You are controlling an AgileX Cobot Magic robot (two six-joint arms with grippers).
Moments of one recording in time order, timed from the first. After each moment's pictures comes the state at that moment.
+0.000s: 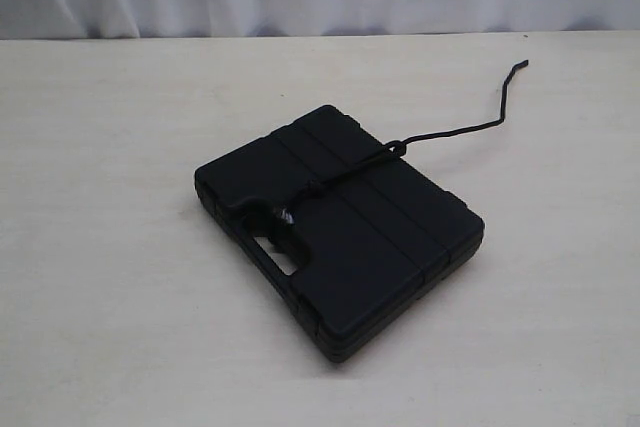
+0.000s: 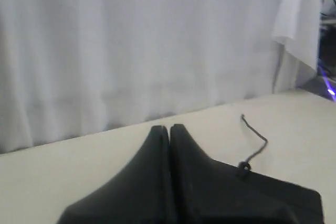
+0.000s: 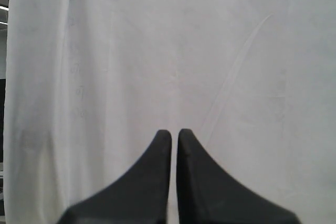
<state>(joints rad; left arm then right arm) -0.34 0.26 -0.39 -0.38 0.25 0.24 -0.10 0.21 -0.71 0.85 0.40 -0.64</state>
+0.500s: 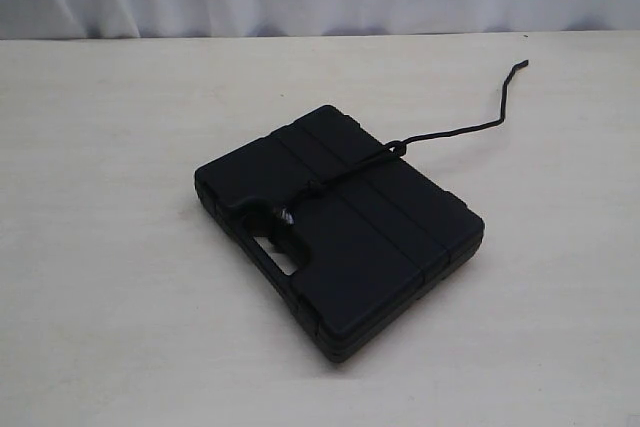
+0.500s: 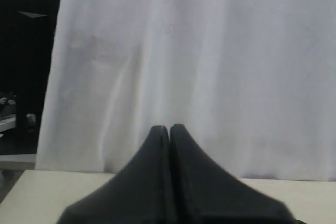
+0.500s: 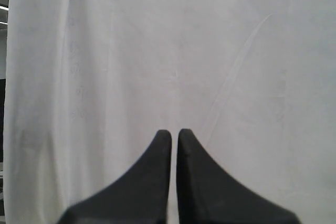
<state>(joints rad) -0.04 0.01 -0.17 -0.10 0.08 -0.07 -0.10 0.21 -0.71 0.85 0.40 -0.64</state>
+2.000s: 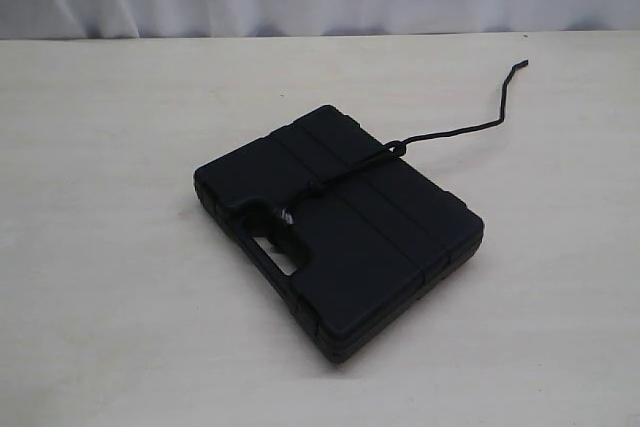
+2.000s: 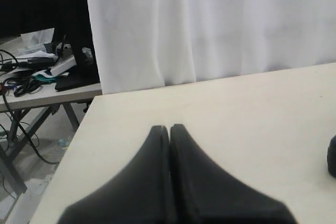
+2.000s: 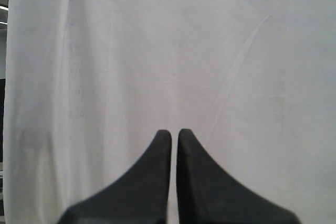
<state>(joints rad) 0.03 0.00 0.00 0.18 0.19 -0.07 -0.10 0.21 -0.71 0.85 0.40 -0.64</state>
